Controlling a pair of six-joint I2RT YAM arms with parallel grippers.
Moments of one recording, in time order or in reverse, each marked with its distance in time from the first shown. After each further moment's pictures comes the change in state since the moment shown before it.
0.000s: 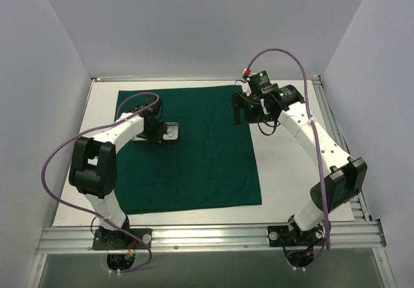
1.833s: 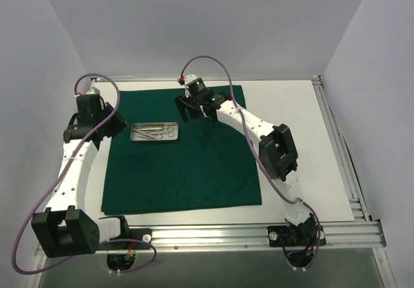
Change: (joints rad) left arm 0.361 -0.544 -0.109 0.087 0.282 0.956; right arm 0.235 0.606 0.338 0.480 0.020 -0.171
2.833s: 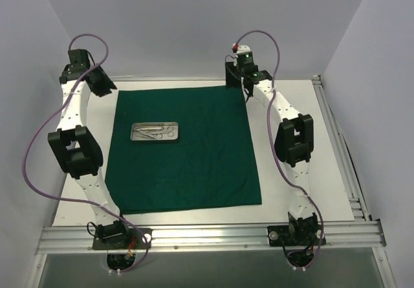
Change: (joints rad) left arm 0.137 0.891 0.907 -0.160 0.035 0.111; right arm -0.392 0.107 0.148 0.056 0.005 0.035
